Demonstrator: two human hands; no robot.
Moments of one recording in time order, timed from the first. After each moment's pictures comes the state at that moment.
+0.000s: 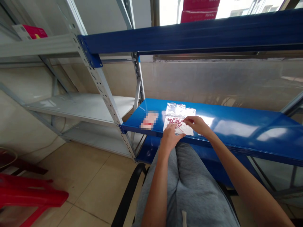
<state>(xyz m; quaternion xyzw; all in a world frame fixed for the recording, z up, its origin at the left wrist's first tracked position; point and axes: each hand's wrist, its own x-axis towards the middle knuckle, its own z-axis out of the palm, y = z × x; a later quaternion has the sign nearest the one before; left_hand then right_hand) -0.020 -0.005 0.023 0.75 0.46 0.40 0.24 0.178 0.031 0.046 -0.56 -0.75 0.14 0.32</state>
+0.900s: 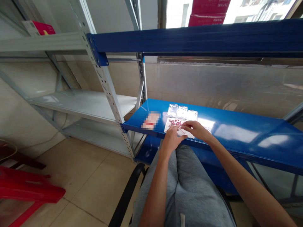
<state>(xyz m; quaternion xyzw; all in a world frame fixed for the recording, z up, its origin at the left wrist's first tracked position) -0.019 -0.006 0.023 0.75 0.45 0.41 0.26 0.171 0.031 0.041 -0.49 -0.80 0.17 0.29</state>
